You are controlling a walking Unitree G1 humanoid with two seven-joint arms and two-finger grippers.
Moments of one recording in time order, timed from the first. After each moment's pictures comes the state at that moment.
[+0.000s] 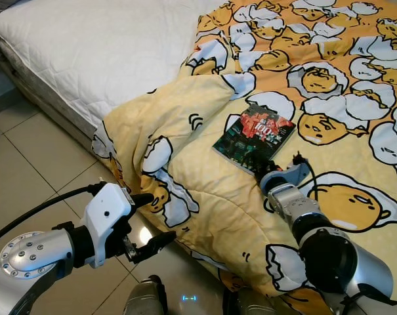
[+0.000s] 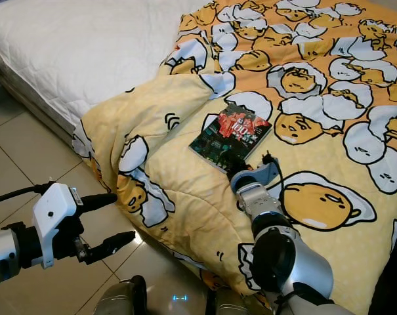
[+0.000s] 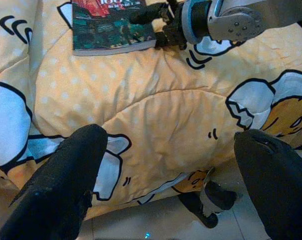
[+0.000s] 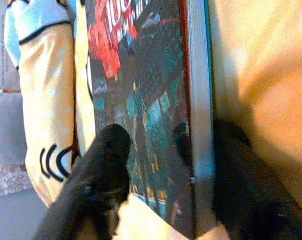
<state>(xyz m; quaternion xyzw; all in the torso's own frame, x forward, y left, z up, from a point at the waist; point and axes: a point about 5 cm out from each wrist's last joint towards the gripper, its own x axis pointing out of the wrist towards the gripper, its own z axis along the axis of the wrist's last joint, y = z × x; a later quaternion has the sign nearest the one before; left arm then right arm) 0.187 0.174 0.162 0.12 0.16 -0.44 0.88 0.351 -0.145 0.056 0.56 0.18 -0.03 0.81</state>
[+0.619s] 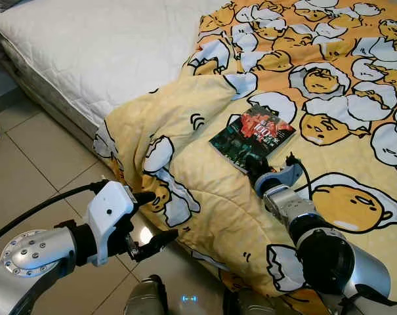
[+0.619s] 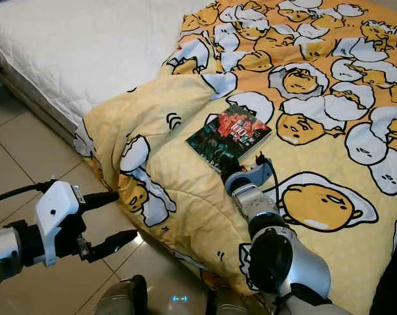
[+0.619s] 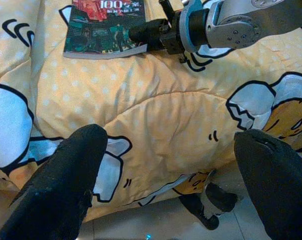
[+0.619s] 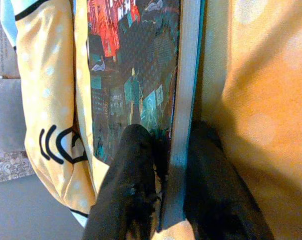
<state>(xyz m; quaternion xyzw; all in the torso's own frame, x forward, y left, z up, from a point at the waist) 0.189 0.172 0.165 0.13 0.16 -0.43 0.88 0.350 -0.139 0.054 0.56 0.20 -0.02 0.81</state>
